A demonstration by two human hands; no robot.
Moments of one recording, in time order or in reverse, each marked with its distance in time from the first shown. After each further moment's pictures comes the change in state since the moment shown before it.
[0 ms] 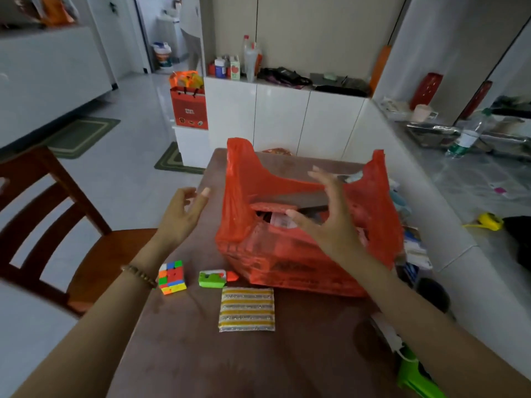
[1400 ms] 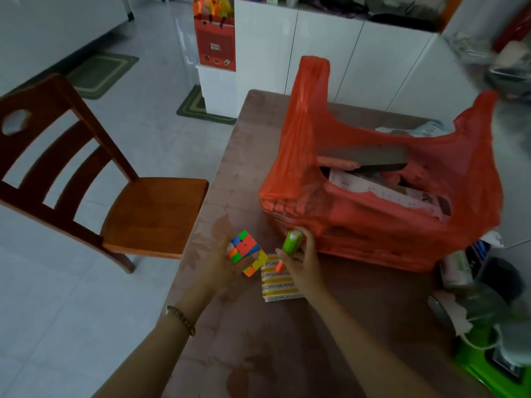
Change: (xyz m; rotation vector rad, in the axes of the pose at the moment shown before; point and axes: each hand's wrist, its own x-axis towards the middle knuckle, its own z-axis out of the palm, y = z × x) left_hand -0.092 -0.147 0.044 -0.057 -0.304 -0.316; right_hand -0.125 0.100 0.188 0.342 -0.156 0.548
